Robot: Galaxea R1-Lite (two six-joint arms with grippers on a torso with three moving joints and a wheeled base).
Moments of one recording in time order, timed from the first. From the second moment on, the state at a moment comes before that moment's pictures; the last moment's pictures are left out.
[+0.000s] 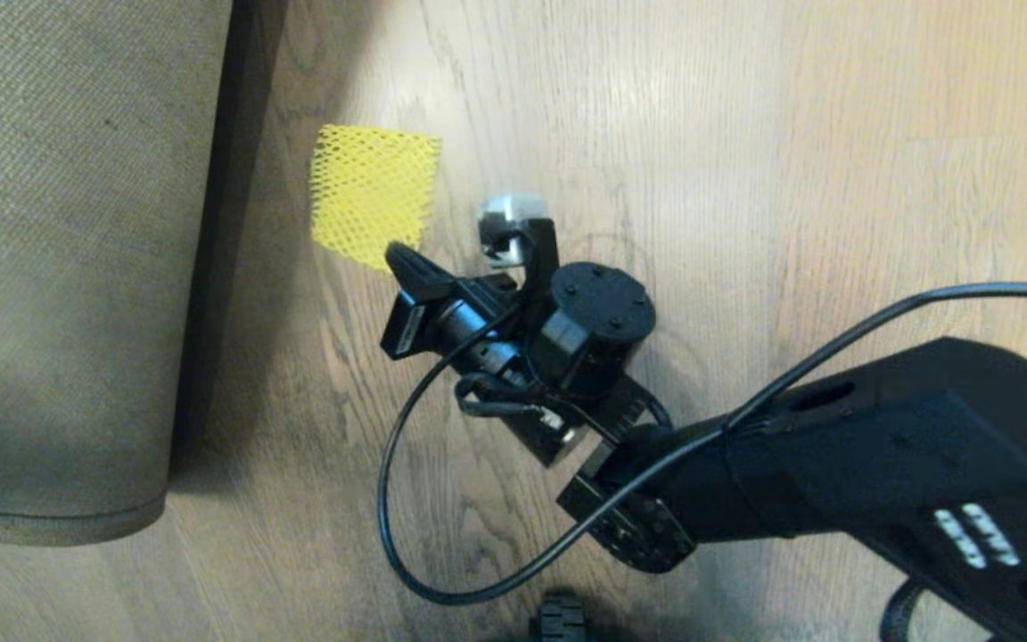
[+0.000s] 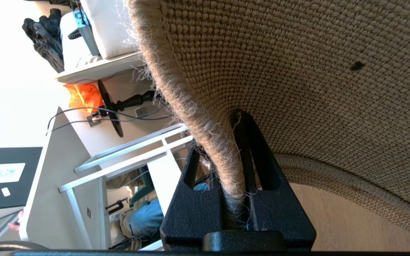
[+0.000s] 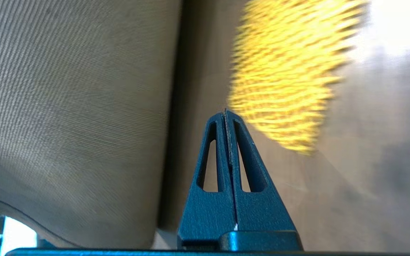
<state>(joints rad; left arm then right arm) -0.09 0.89 -0.09 -1.15 1.10 0.85 0.96 2.26 -1.45 -1.22 -0.10 0.20</state>
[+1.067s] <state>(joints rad) -0.09 0.87 -0.07 -1.15 1.10 0.85 1.01 2.59 -1.84 -1.19 -0.12 0.17</state>
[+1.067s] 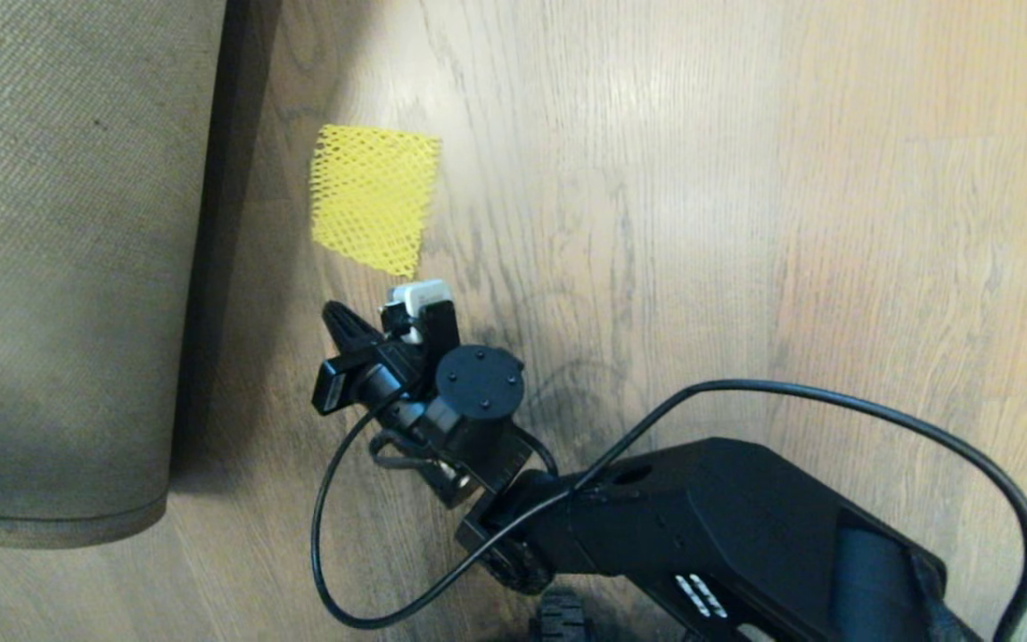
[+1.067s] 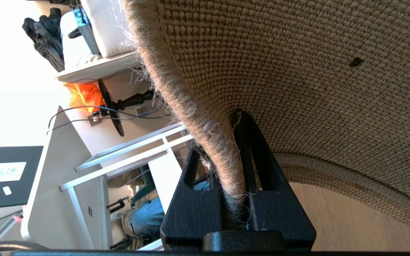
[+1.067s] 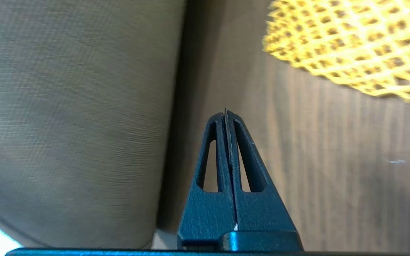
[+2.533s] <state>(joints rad) -0.09 0.87 -0.07 -1.15 1.10 0.85 0.69 1.71 -0.77 -1.17 -0.14 -0.01</state>
